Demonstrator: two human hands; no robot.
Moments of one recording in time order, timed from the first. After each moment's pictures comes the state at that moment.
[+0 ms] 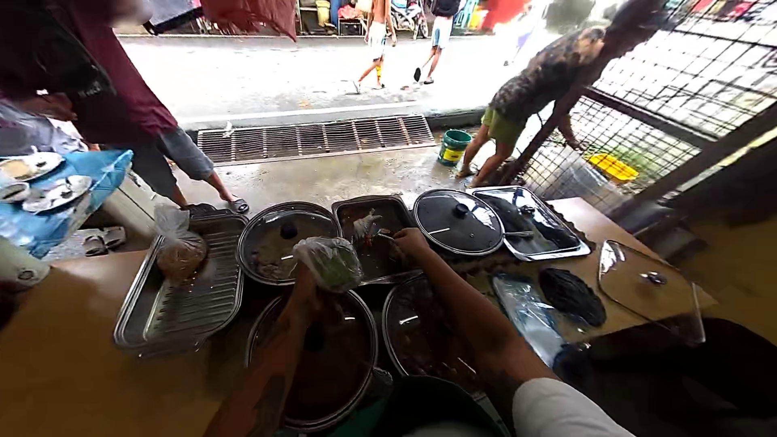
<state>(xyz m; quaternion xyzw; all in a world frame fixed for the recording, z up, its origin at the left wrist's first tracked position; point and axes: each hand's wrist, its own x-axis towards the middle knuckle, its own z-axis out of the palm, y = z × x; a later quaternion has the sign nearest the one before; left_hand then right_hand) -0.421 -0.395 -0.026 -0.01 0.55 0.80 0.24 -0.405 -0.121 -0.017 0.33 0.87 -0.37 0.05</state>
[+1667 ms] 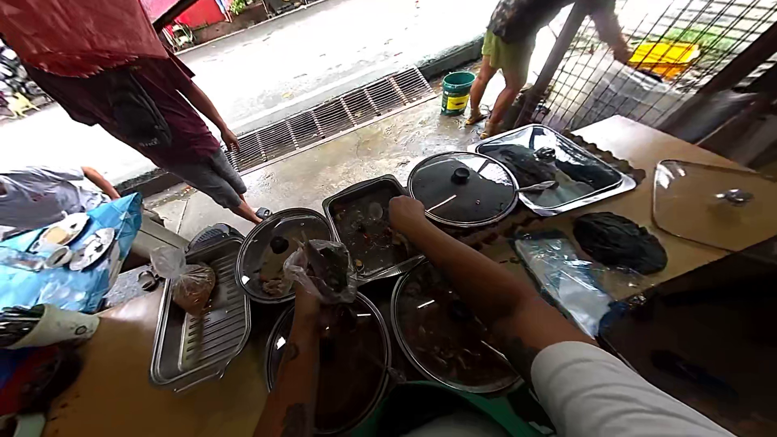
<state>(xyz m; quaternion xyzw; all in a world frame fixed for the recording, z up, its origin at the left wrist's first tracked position) -0.413 -0.371 -0.015 0.04 0.56 0.81 0.17 -0.427 -0.127 0.025 0.32 0.92 -0.18 0.11</state>
